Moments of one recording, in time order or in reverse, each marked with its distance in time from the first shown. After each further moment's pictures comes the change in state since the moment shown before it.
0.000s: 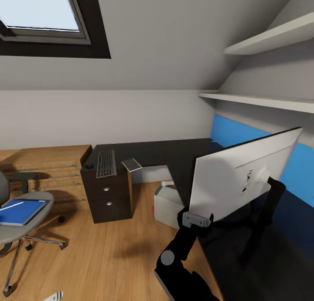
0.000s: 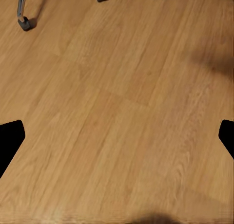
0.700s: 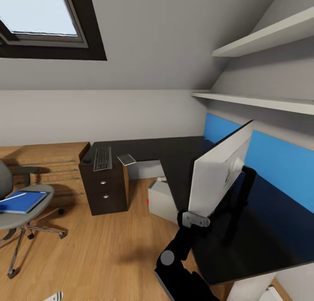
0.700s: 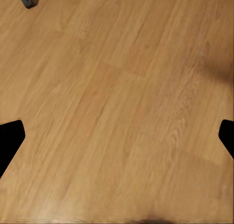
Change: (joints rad) left arm 0.000 0.000 -0.001 0.005 0.000 0.000 -0.001; right arm 0.000 0.000 0.001 0.000 0.000 0.000 0.000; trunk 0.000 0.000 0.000
